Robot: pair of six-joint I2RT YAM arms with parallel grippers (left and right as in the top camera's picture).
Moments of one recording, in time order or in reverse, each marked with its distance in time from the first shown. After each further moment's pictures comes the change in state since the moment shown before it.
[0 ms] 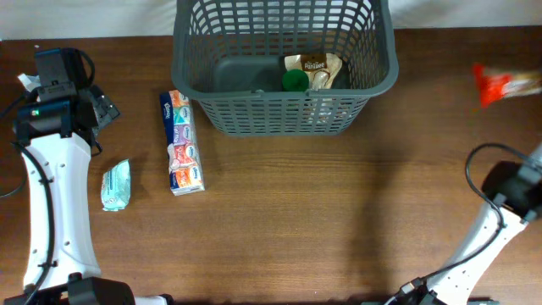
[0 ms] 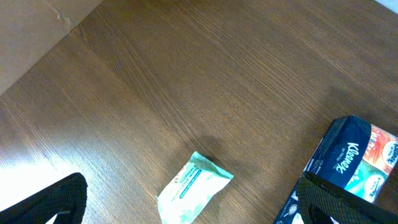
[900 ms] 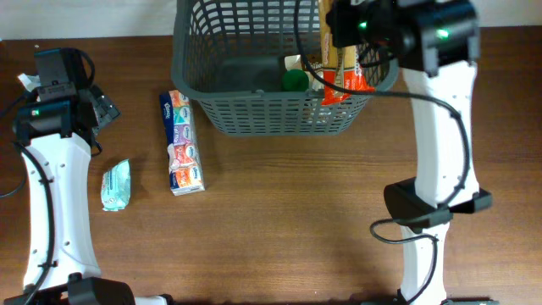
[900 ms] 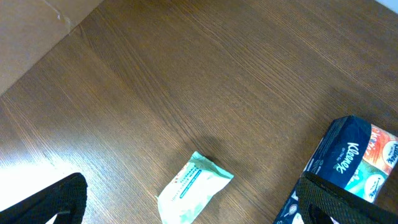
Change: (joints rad) left arm 0.000 0.000 0.000 0.000 0.000 0.000; right arm 0.880 -0.262 -0.090 0.138 -0.013 -0.896
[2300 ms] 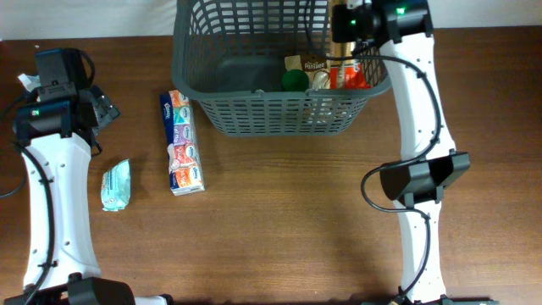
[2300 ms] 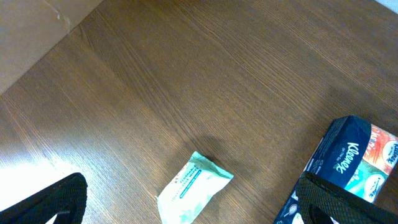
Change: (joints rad) left arm 0.000 0.000 0.000 0.000 0.000 0.000; right arm -0.111 0.221 -0.105 0.182 0.047 0.041
